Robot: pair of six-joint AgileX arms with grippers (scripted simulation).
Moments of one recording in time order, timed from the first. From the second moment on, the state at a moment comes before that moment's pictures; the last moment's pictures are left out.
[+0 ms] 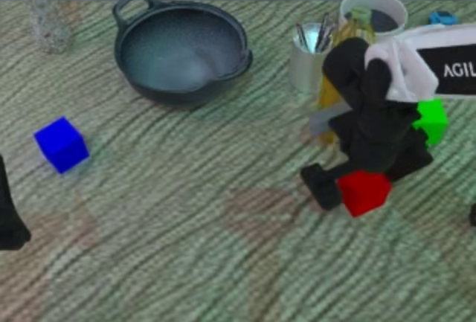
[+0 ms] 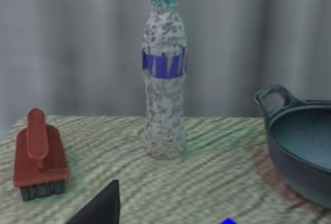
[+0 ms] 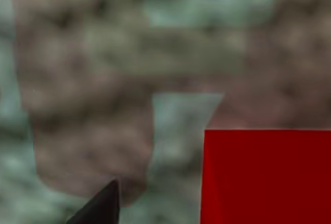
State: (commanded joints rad) left arm 0.00 0.00 0.00 0.00 0.00 0.00; right arm 0.45 2.15 1.38 -0.80 0.00 0.03
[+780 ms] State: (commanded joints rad) left arm 0.00 0.00 0.00 0.00 0.00 0.00; right arm 0.46 2.16 1.37 -0.77 0.00 0.03
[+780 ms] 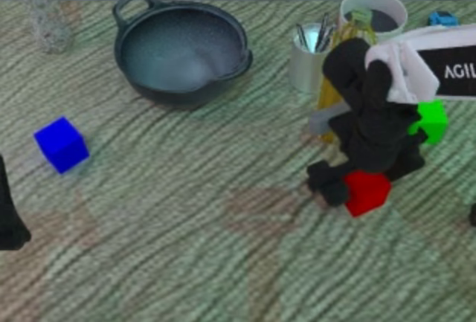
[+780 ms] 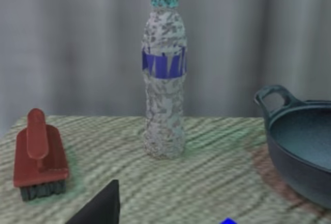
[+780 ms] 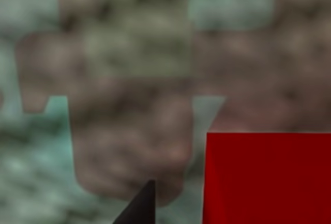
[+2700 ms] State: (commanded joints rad) left arm 0.00 0.00 0.00 0.00 0.00 0.00; right arm 0.53 2.08 1.59 -1.06 0.01 0.14
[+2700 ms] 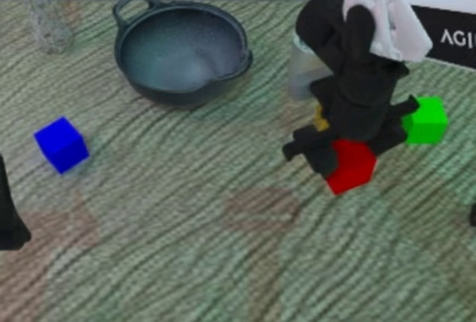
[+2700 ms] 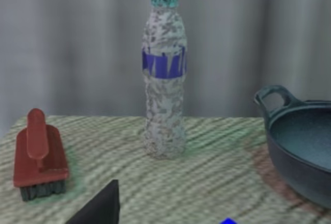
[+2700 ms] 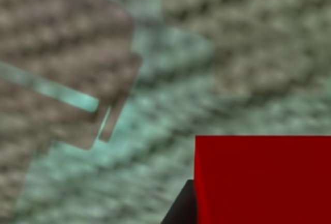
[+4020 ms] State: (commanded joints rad) left arm 0.00 0.00 0.00 0.00 0.00 0.00; right arm 1.03 2.29 1.96 -1.23 0.03 1.05
